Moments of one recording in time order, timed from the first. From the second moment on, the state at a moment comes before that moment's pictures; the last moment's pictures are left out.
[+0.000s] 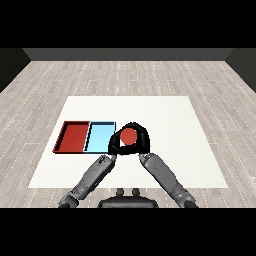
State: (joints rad) left arm -0.41 0.03 -0.54 -1.27 0.37 0.53 -0.24; right arm -0.46 -0.01 0.51 -1.60 -0.10 -0.59 -0.16
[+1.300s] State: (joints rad) left arm -0.37 0.01 -0.51 -1.33 0.28 0.49 -0.22; right arm -0.43 -0.01 0.42 -1.61 0.02 -0.50 -0.06
